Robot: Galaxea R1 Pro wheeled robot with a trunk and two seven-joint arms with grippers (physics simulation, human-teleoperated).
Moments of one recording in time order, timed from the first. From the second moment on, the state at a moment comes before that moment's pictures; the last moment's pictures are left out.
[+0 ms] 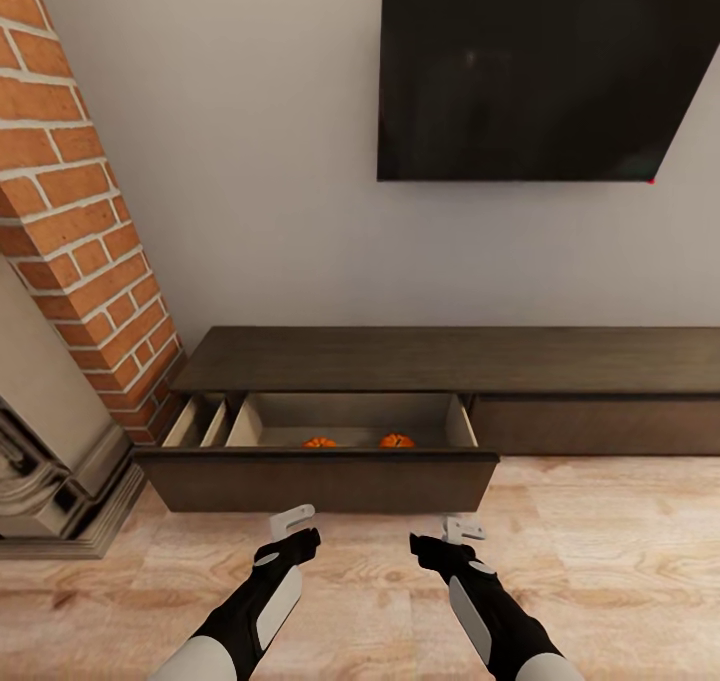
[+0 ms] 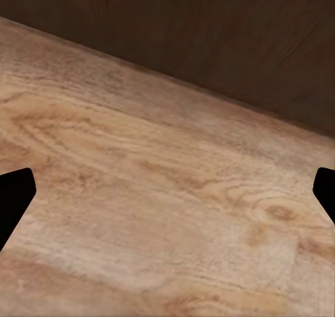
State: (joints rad) left arm -0.55 -0.17 -0.19 -0.51 0.43 0.08 0.37; right arm -0.50 0.11 0.06 -0.57 -0.23 0.15 -0.10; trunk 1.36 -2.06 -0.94
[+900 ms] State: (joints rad) left arm -0.55 -0.17 -0.19 -0.52 0.44 0.09 0.38; right arm -0.50 0.11 0.06 -0.57 -0.23 0.13 -0.09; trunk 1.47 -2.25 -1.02
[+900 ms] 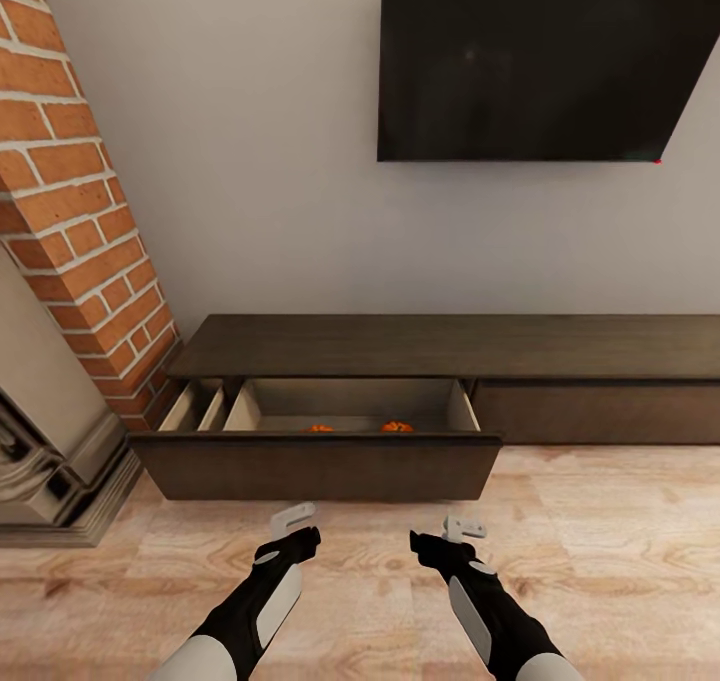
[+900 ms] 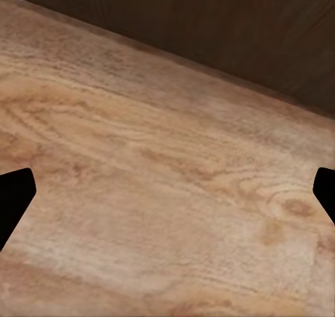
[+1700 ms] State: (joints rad) left arm -0.54 -0.17 -0.21 -0.52 0.43 -0.07 0.37; right arm -0.50 0.12 0.06 -0.51 -0.23 -0.10 -0.10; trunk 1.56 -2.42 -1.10
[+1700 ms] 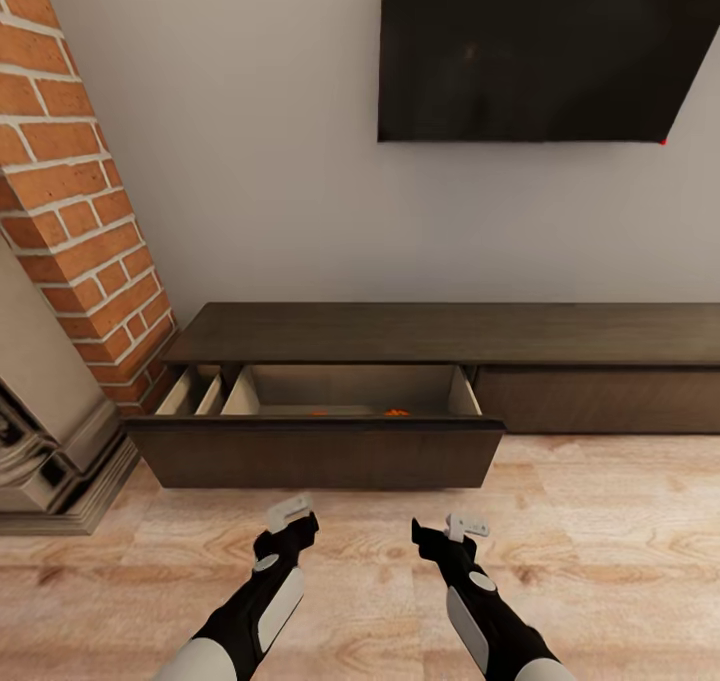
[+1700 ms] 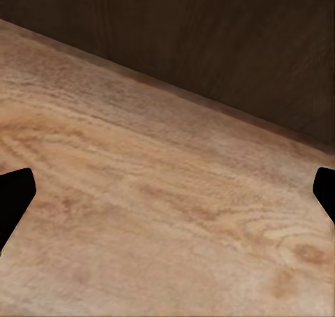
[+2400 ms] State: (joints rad) left arm -0.54 -0.17 -0.35 -0.51 0.42 -0.18 0.37; right arm -0.50 0.12 0.06 -0.46 -0.23 -0.19 -0.10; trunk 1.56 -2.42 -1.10
